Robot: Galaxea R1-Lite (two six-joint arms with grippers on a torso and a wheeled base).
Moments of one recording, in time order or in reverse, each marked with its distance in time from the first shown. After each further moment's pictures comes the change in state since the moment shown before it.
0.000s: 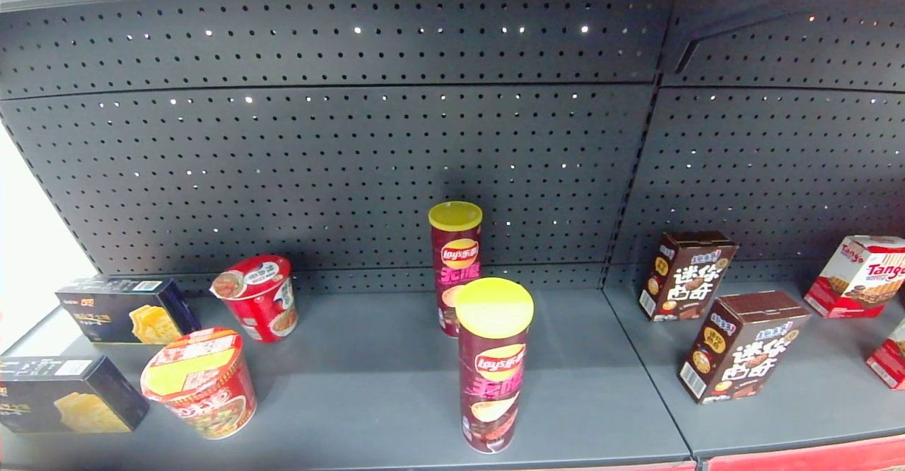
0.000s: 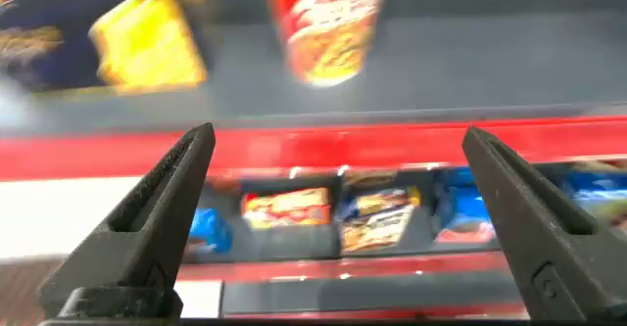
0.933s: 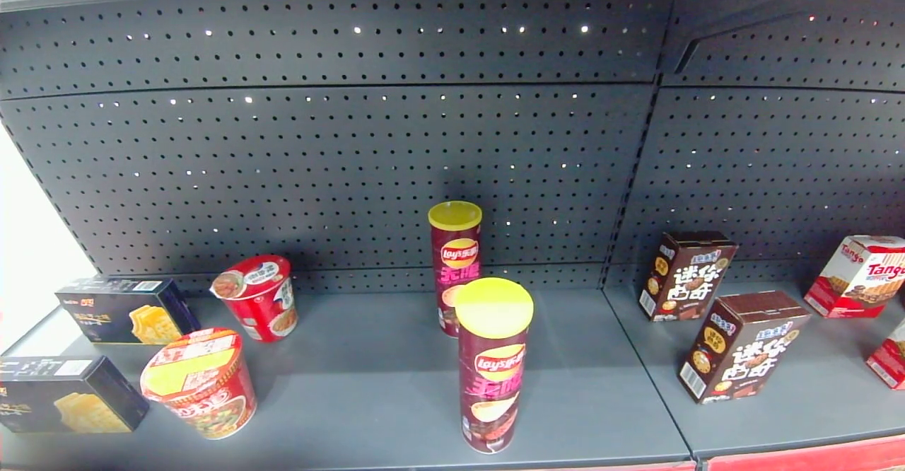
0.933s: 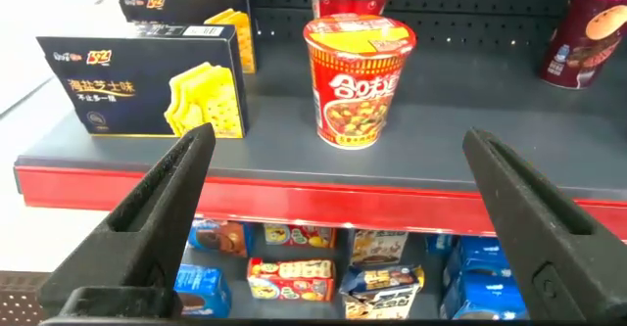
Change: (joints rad) left arm 0.044 -0.224 0.007 -0.016 0.016 -0.025; right arm 0.001 0.000 0.000 0.000 0.001 0.000
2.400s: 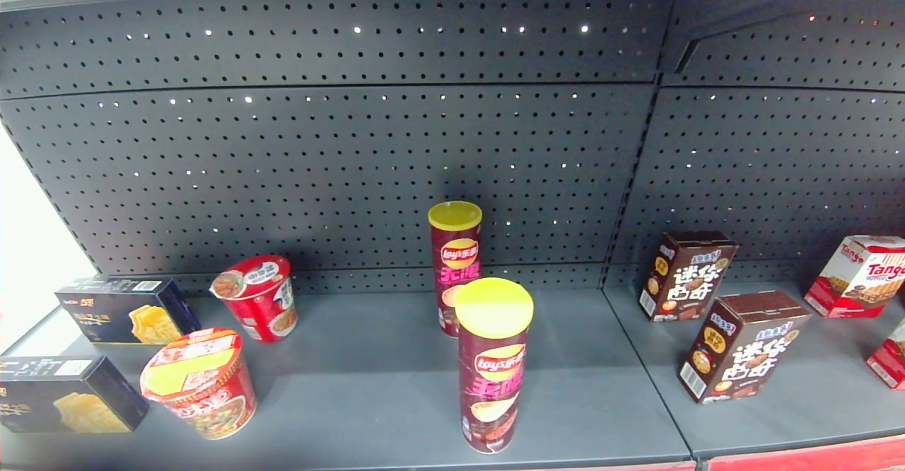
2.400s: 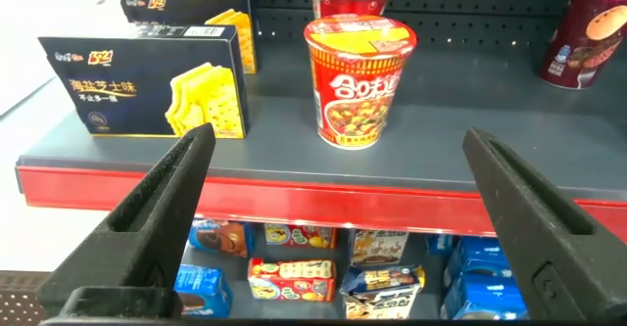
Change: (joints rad) left arm 0.000 0.000 0.000 0.000 0.000 0.000; right arm 0.355 0.710 -0.722 0.132 0.193 -0.220
